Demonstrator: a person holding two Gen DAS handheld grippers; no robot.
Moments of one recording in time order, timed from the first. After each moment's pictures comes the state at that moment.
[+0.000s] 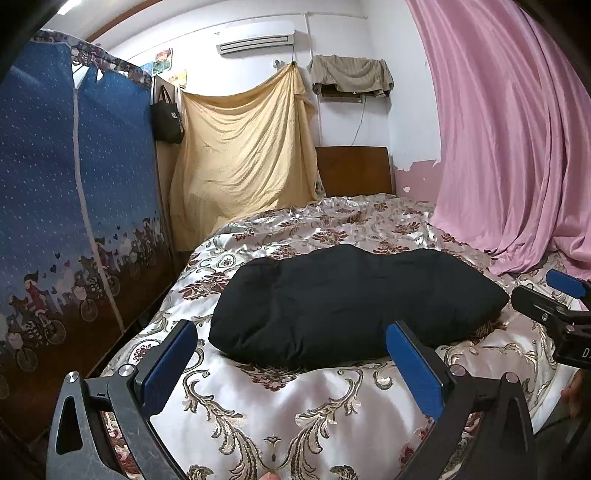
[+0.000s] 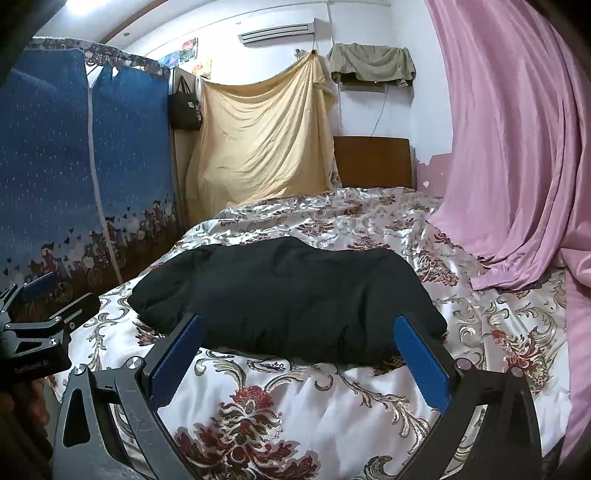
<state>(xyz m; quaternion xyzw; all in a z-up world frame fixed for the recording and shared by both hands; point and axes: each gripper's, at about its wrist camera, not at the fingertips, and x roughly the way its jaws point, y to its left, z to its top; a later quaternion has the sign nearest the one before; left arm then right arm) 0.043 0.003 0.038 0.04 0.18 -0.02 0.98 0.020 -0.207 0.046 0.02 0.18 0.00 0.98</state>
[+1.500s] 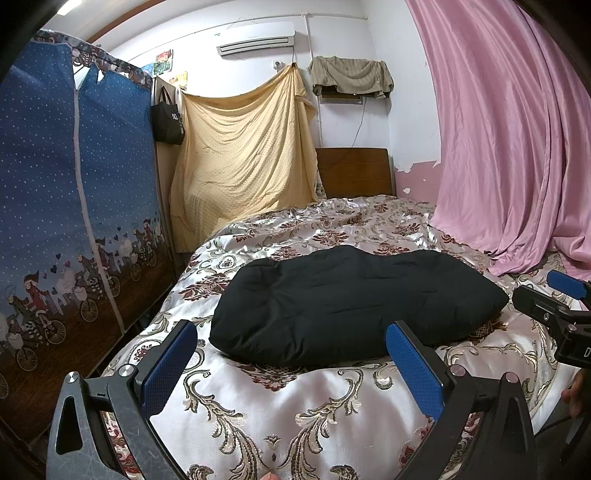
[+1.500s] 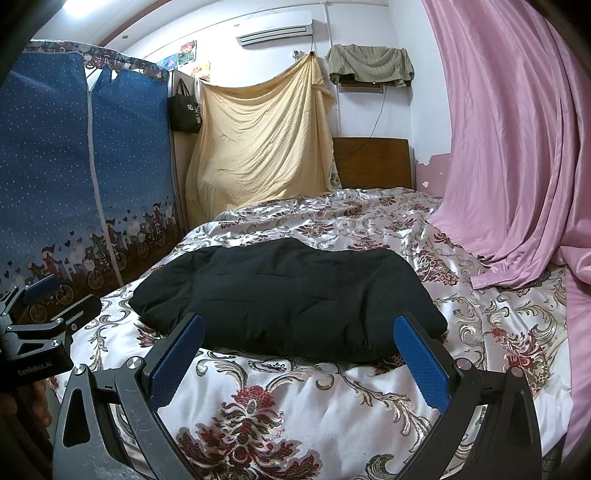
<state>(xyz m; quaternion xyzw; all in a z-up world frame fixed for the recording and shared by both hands) 0.044 0.004 0.036 0.04 0.18 -0.02 0.98 0.021 -0.205 0.040 0.03 0.18 0.00 0.98</state>
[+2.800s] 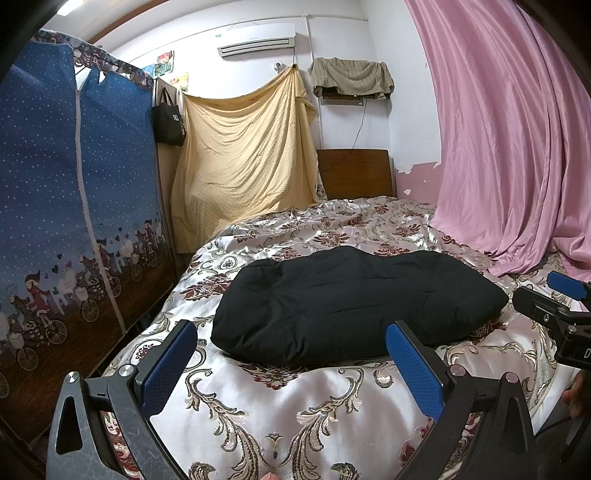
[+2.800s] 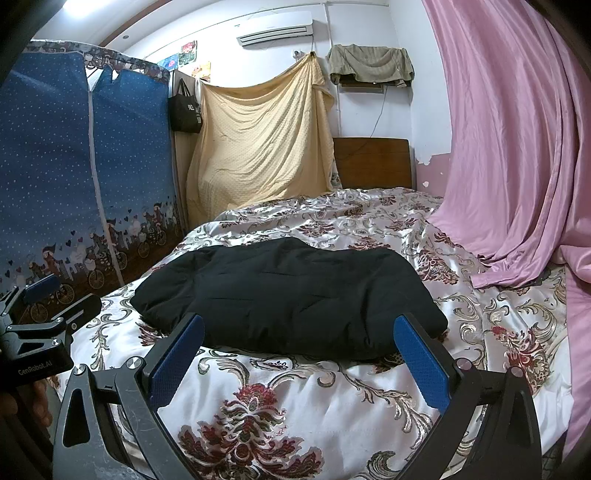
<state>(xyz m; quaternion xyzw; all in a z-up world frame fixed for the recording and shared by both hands) 0.043 0.005 0.036 0.04 0.18 -0.02 0.98 0.020 -0.205 0.039 0.03 0.18 0.00 0.98</state>
